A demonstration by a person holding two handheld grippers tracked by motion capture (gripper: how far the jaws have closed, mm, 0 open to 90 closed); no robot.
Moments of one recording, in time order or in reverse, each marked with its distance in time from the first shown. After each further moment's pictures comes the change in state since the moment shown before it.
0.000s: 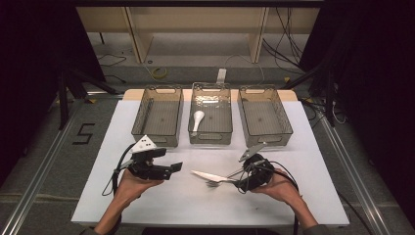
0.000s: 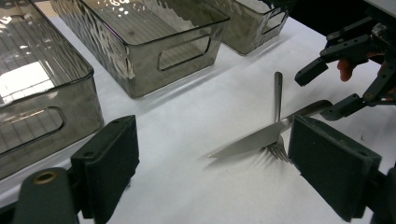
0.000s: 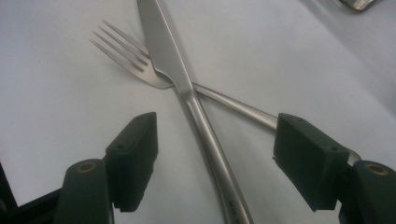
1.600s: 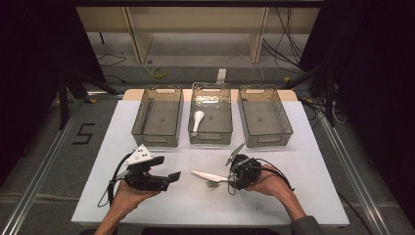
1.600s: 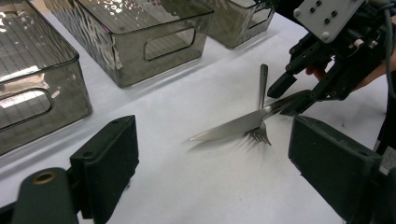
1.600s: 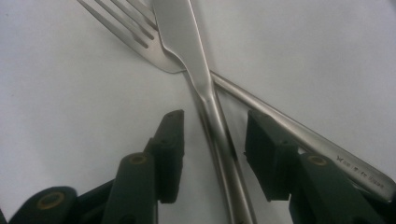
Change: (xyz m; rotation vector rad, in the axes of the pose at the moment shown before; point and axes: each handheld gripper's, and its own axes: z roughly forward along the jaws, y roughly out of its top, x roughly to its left) left arm -0.016 -0.013 -0.014 -0.012 -0.008 0.011; right arm 0.008 0.024 0.027 0.218 0.005 -0.105
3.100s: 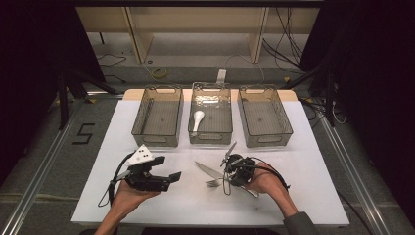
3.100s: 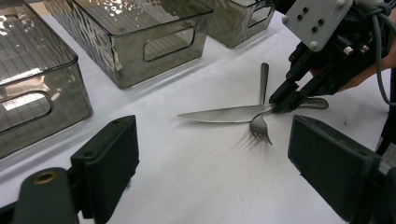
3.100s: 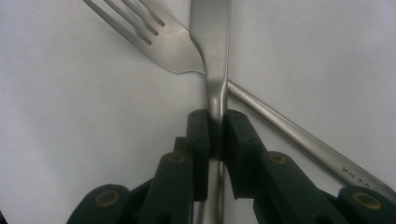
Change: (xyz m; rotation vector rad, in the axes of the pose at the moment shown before) left arm -0.001 0.000 0.001 -0.001 0.006 0.016; right arm 0.003 0.014 0.004 0.084 -0.011 -0.053
